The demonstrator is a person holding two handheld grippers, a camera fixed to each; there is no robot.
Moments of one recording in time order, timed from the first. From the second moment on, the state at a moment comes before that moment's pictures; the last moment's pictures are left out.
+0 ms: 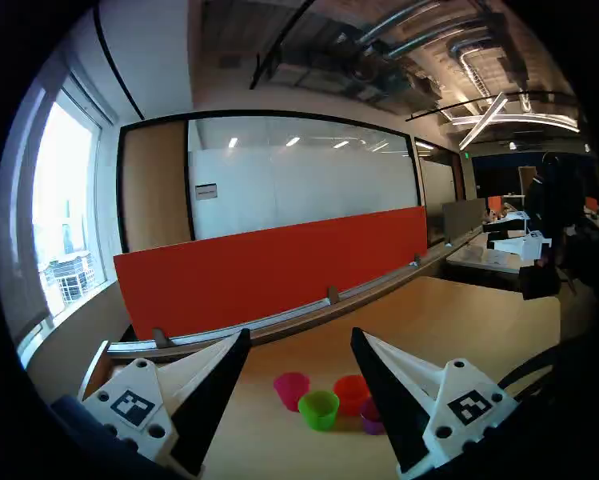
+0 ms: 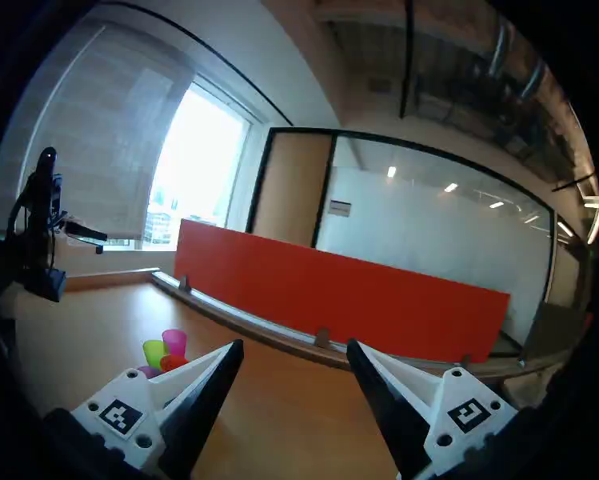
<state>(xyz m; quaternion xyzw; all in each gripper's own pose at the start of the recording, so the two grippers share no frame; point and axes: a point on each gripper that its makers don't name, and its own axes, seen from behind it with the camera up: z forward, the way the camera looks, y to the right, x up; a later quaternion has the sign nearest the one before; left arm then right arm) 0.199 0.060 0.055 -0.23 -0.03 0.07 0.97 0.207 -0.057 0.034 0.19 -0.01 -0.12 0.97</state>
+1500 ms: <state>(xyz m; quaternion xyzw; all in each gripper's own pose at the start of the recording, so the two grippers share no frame) 0.144 0.124 0.069 -0.43 -0.13 0.15 0.88 0.166 -0.147 0.011 0.42 -0.15 -0.22 0.87</state>
